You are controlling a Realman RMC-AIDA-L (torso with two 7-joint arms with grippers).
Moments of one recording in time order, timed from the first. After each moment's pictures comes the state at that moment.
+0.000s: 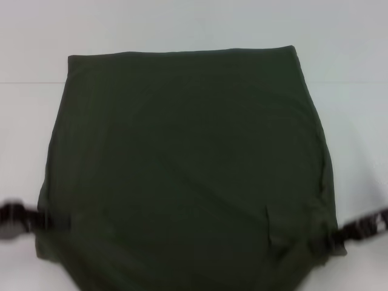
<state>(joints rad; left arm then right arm) -0.54 -1.90 0.20 0.61 2.52 1.94 -2.24 0.69 1.99 -0.59 -0.72 -2.50 -1.88 2.17</state>
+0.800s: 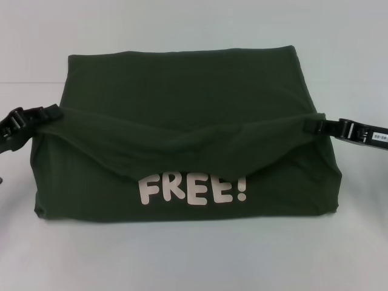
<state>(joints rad) -0.53 -2.01 0.16 0.54 2.07 1.46 -2.05 0.63 2.01 -0.44 -0.51 -2.08 -1.34 1.93</state>
